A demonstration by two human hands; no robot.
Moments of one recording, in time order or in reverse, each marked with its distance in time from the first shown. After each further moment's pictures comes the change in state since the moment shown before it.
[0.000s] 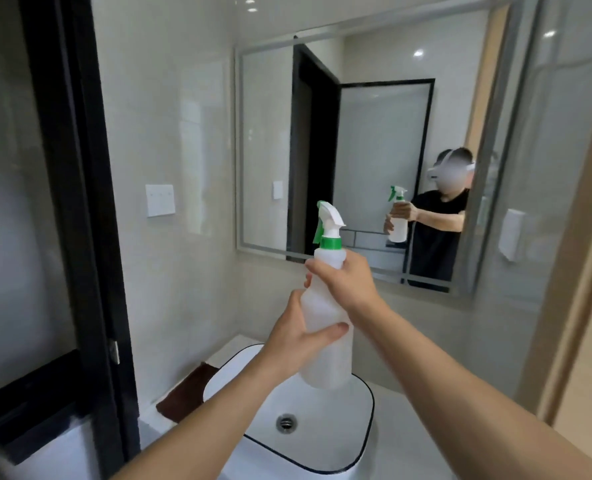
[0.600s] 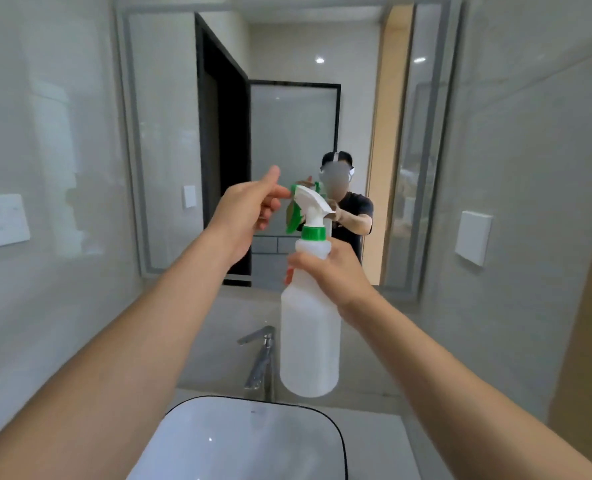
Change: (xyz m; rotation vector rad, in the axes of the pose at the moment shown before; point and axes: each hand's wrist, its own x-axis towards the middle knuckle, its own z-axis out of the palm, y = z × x) left_hand 0.232 0.086 -0.051 -0.315 -0.119 0.191; right_hand 0.088 0.012 -0.014 -0.062 0.129 -0.057
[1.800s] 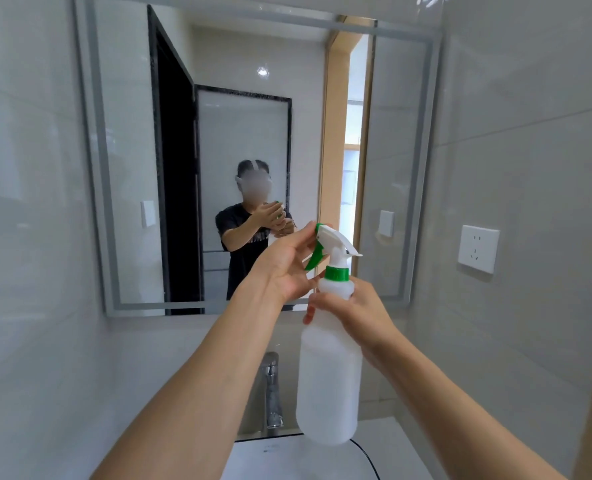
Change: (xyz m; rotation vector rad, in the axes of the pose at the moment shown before) left_hand 0.057 -0.067 -0.048 -0.840 -0.484 -0.575; right_hand 0.017 0.014 0.099 -0.175 0.255 0.088
